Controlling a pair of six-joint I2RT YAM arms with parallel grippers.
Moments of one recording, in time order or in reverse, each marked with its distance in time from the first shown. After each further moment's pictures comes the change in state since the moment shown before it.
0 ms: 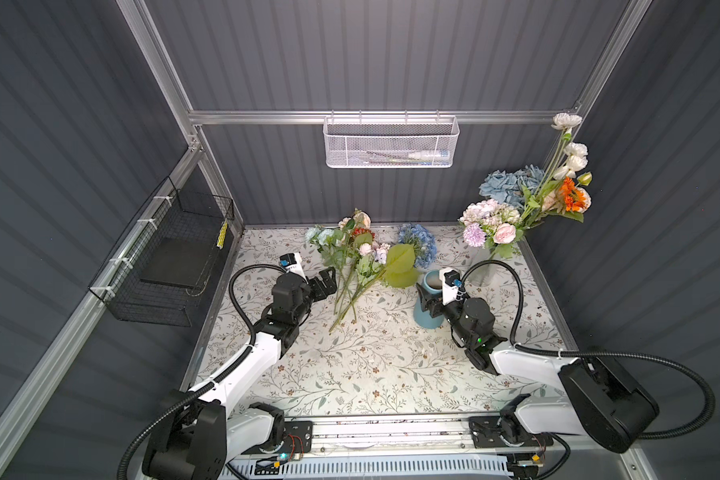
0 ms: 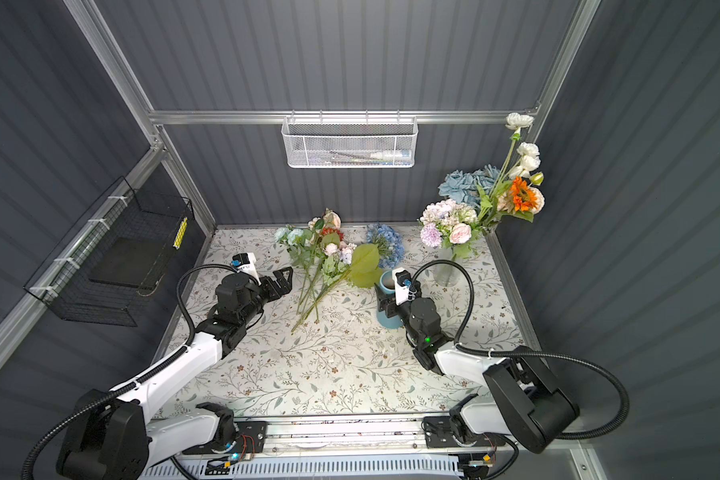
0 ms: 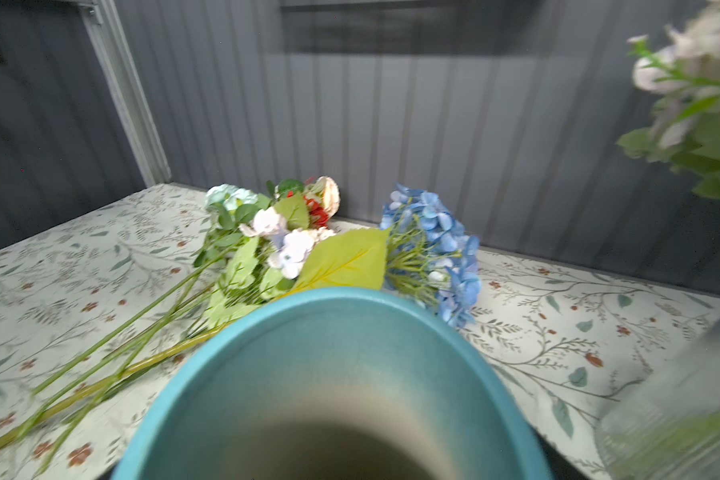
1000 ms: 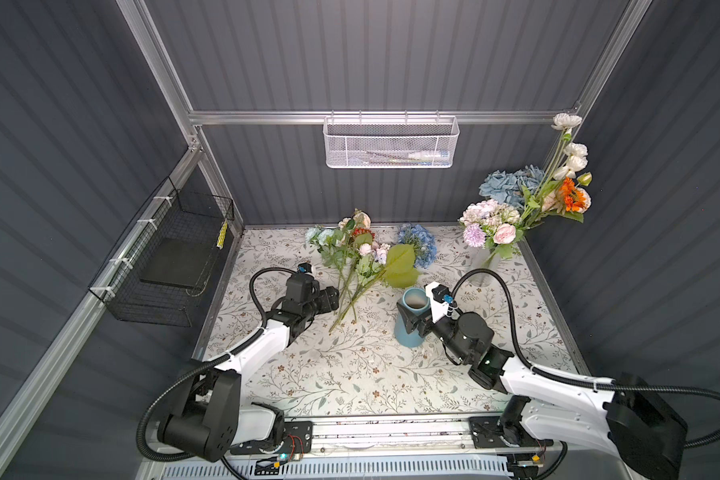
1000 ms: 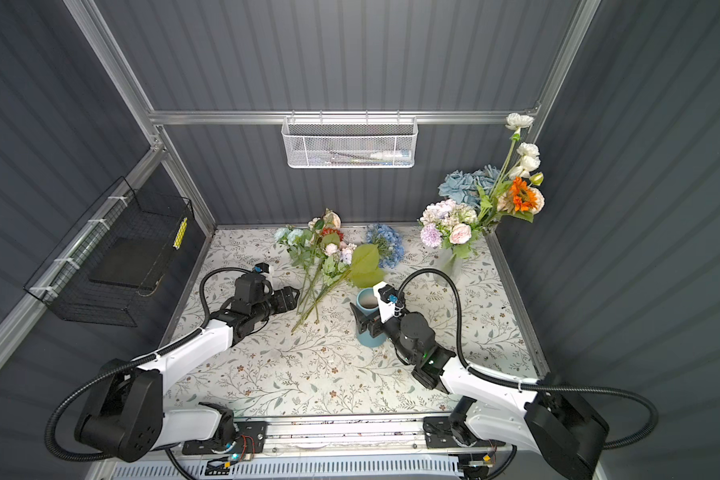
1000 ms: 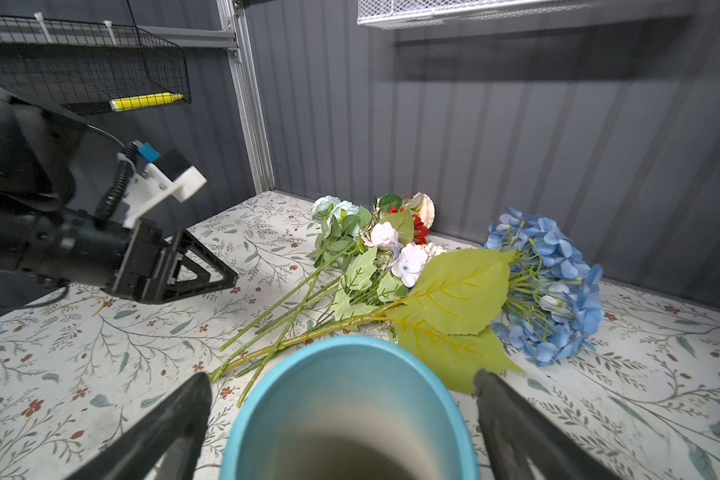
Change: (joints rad) left arm 0.000 0.193 0.079 -0.241 0.087 0.130; right arm 0.225 -0.233 0.005 -0.184 0.039 0.055
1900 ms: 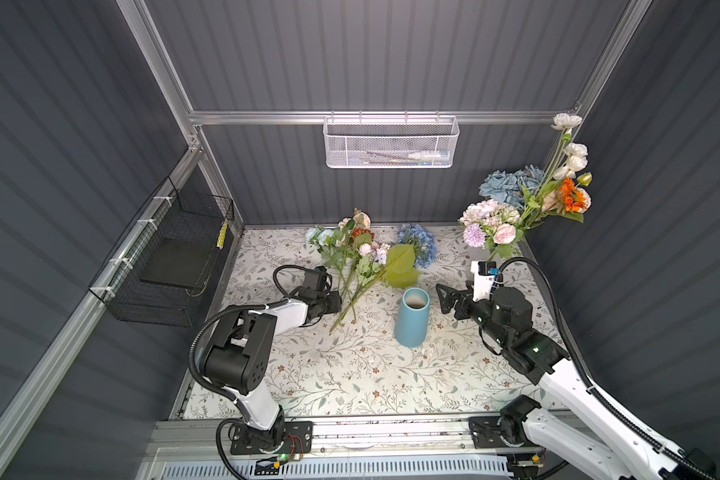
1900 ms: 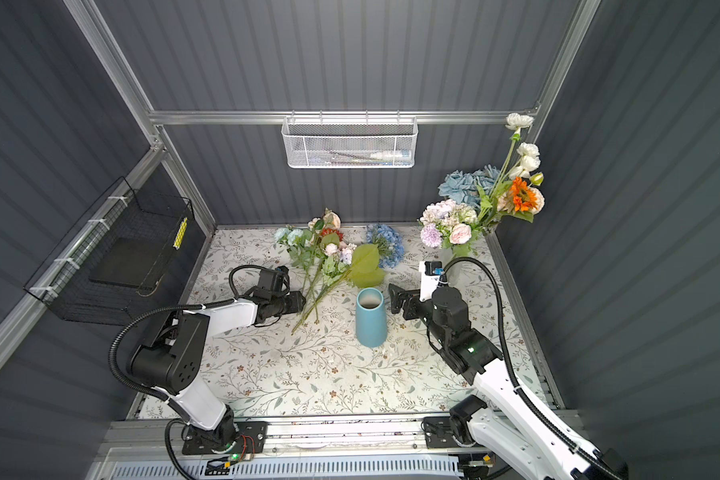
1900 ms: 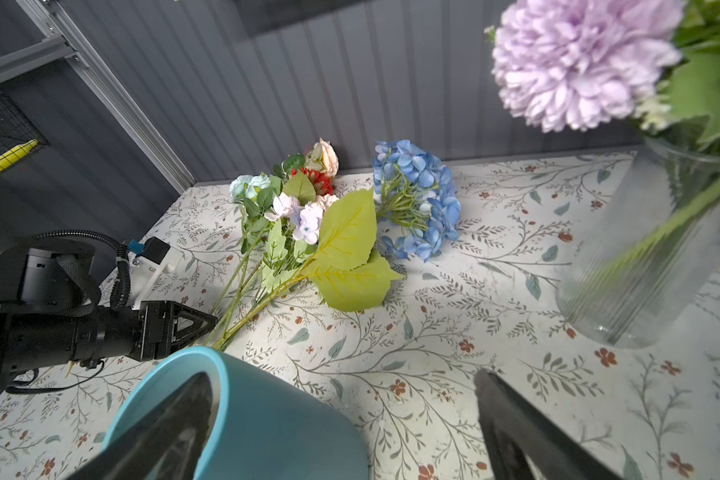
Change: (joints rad) left arm 0.000 0.357 0.137 0.003 0.034 0.074; right arm -0.320 -0.229 0.289 -0.802 -0.091 0.291
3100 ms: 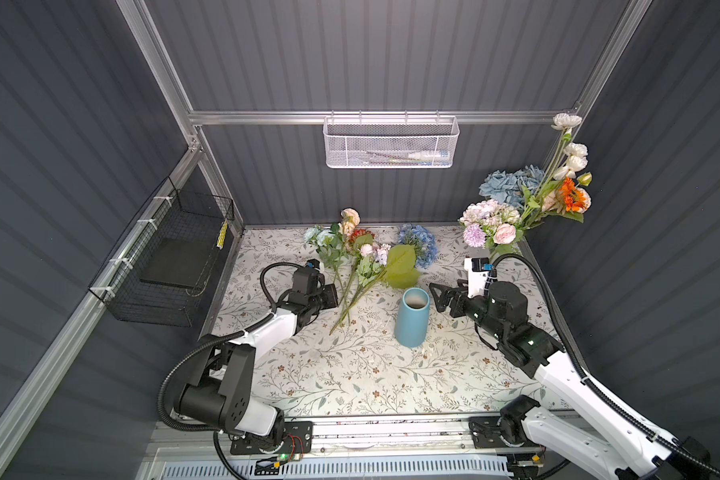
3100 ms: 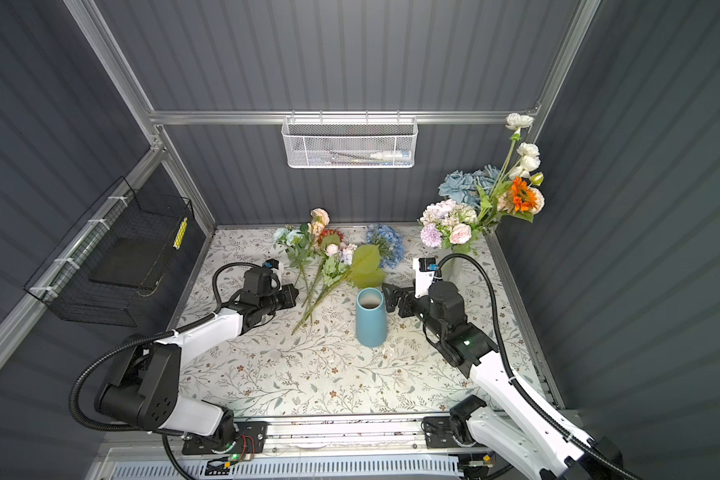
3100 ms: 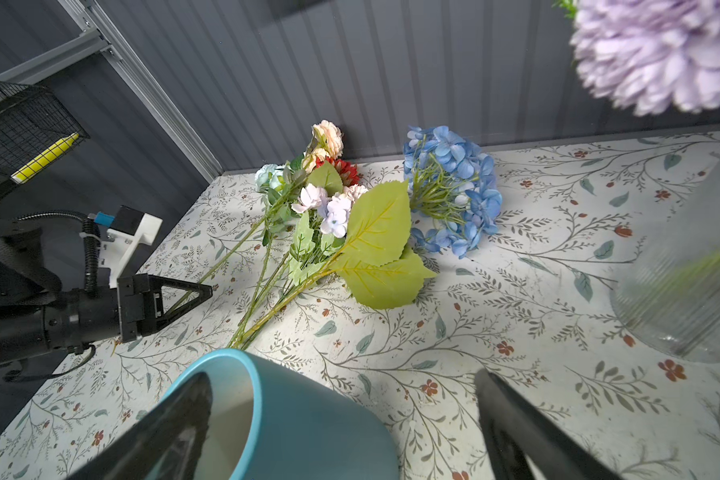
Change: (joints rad) left arm 0.000 -0.261 -0.089 0.071 0.062 -0.104; right arm -0.005 0.047 0.005 0.046 -0.096 0.009
